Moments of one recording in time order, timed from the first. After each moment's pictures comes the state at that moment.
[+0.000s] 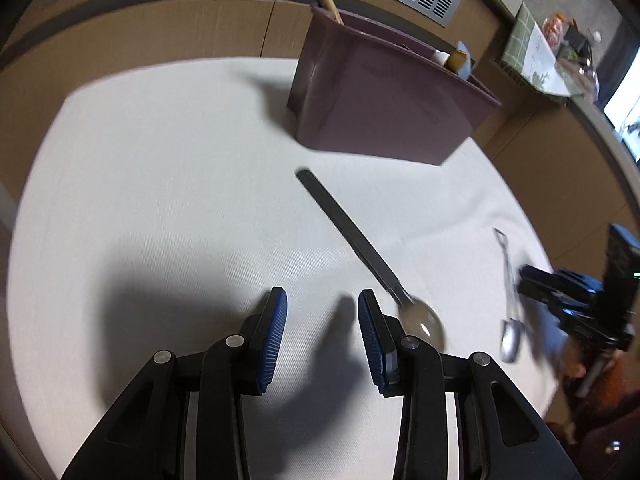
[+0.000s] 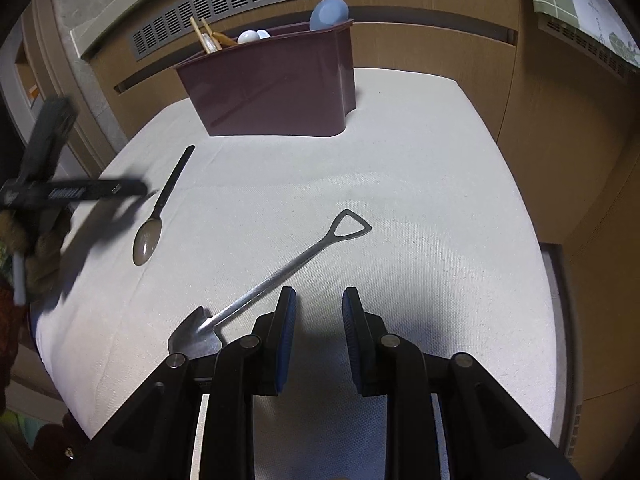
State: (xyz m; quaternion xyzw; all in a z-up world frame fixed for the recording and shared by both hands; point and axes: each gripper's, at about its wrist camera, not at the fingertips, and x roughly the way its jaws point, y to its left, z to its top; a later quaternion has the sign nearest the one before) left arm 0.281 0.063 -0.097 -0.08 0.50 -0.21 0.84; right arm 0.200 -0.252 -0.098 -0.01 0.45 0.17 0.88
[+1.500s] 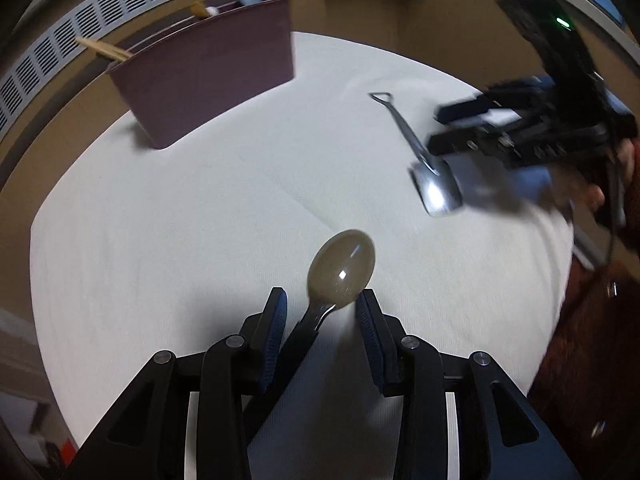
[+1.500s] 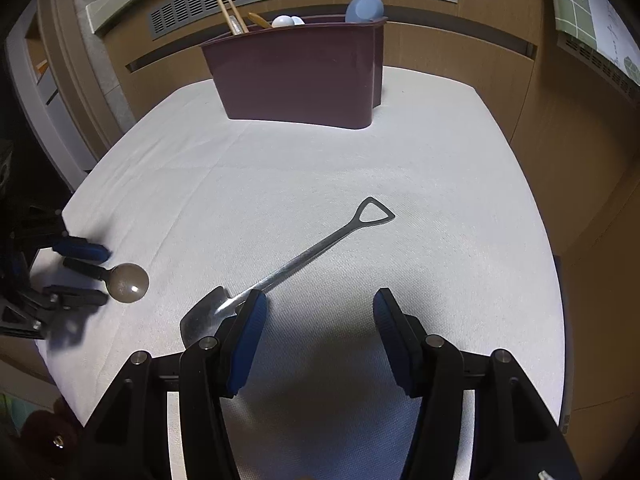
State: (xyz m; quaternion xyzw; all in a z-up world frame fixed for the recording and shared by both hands) left arm 0.187 -0.030 -0.095 0.19 0.46 -0.29 0.82; right arm 0.188 -0.229 -0.096 -0.04 0.46 0.17 0.87
